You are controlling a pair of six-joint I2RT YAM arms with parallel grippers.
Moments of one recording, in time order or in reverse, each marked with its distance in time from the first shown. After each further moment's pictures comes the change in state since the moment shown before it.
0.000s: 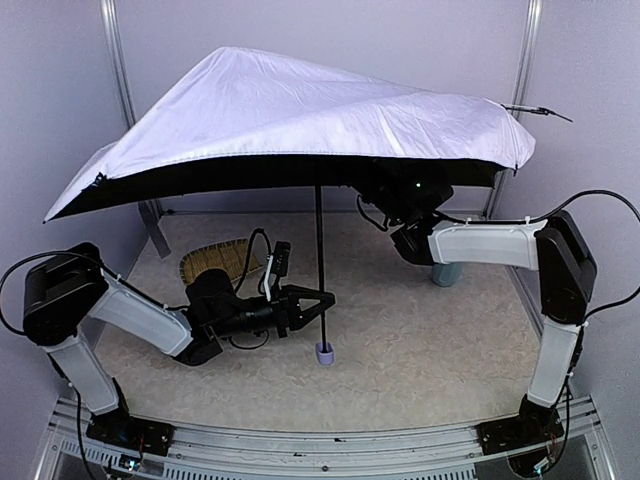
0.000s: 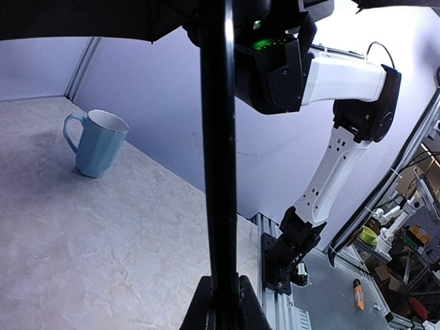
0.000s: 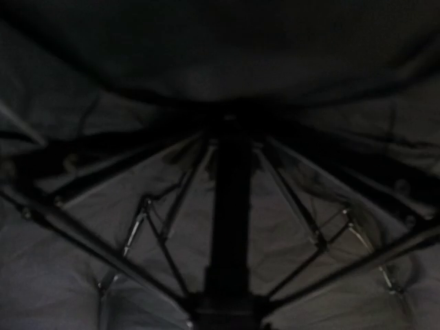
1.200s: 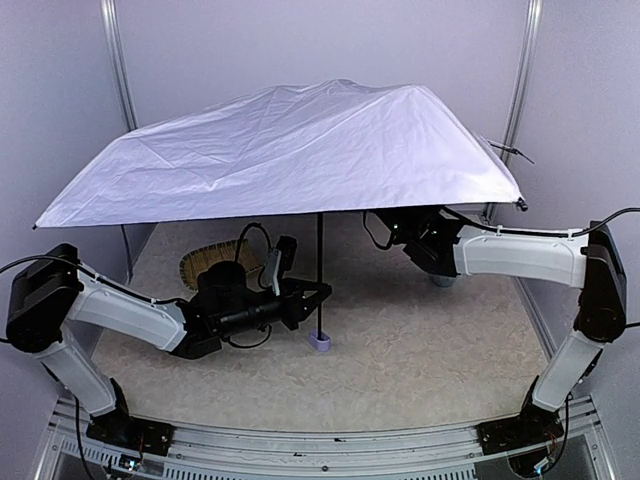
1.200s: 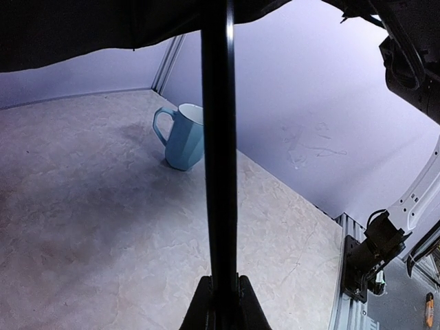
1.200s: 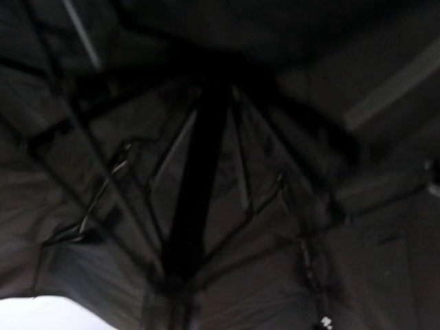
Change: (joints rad) left arm -0.036 -0.092 0.071 -0.362 -0.324 0.163; right arm 0.135 -0.203 -0.110 -0.405 0.556 -0.747
